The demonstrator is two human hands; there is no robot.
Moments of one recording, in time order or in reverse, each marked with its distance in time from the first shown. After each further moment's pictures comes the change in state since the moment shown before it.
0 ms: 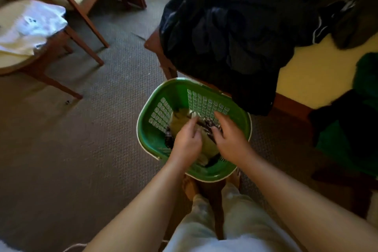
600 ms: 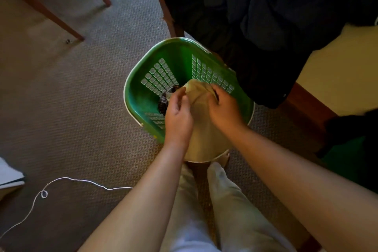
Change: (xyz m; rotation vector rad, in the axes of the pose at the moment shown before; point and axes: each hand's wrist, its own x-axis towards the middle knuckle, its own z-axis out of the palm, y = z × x) left_hand 0.024 -0.015 0.068 -0.532 0.466 -0.198; right_hand 0.070 0.044 0.008 0.114 -0.080 0.033
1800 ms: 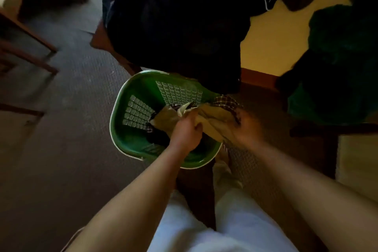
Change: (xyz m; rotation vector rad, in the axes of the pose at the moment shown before) left_hand 0.008 0.022 -0.002 0.901 -0.812 0.400; right_hand -0.098 0.058 -0.037 -0.177 0.268 0.506
